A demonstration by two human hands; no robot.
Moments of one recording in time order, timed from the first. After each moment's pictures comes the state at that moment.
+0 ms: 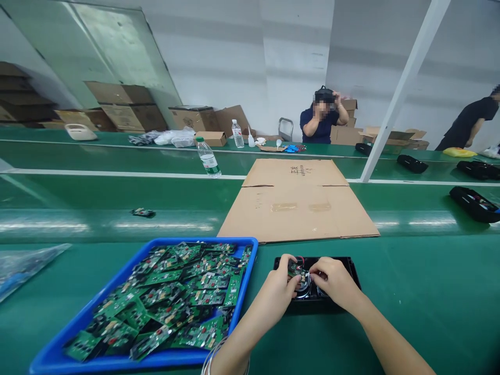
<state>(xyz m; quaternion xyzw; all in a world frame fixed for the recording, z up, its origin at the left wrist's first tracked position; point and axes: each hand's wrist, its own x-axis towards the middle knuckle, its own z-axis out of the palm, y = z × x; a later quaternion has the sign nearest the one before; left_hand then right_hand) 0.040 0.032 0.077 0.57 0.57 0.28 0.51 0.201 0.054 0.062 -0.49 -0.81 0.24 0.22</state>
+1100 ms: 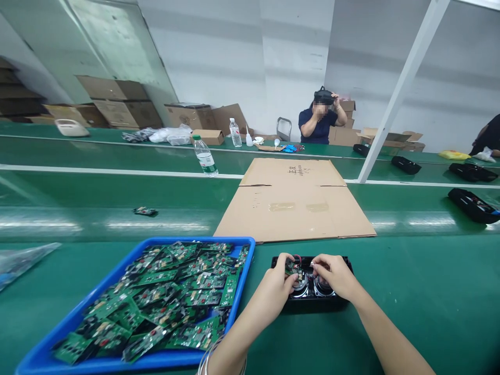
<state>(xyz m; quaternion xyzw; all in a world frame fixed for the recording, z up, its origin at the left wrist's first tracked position) 0.041 0.035 0.077 0.56 0.57 0.29 0.52 0.211 0.063 0.056 -0.51 -0.72 0.40 0.27</state>
